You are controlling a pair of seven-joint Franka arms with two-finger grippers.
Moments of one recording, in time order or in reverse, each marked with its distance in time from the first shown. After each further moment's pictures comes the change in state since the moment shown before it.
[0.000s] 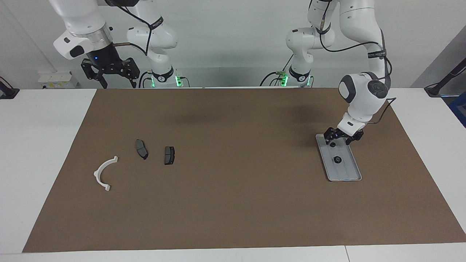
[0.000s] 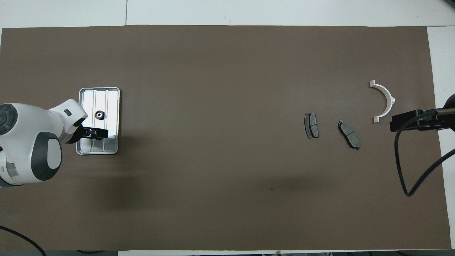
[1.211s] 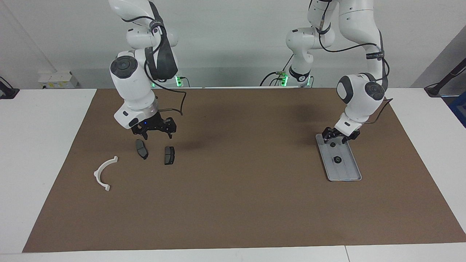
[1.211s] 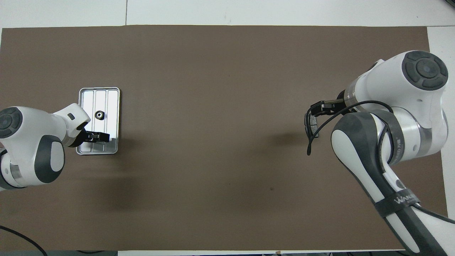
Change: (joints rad) left arm 0.000 0.000 -0.001 -0.025 0.000 0.000 0.000; right arm 0.127 0.232 0.010 -0.254 0.001 0.512 0.122
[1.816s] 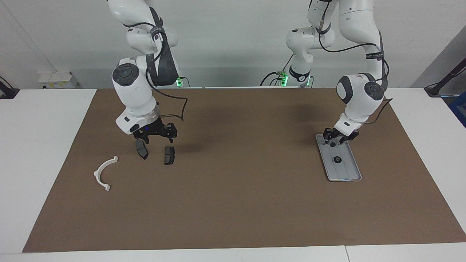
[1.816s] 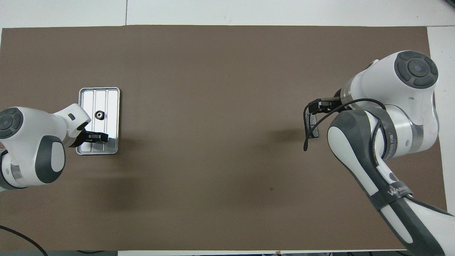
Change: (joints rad) left arm 0.000 0.000 -0.002 -0.003 0.000 0.008 0.000; right arm 0.000 0.019 -0.002 0.002 0.000 0.022 0.031
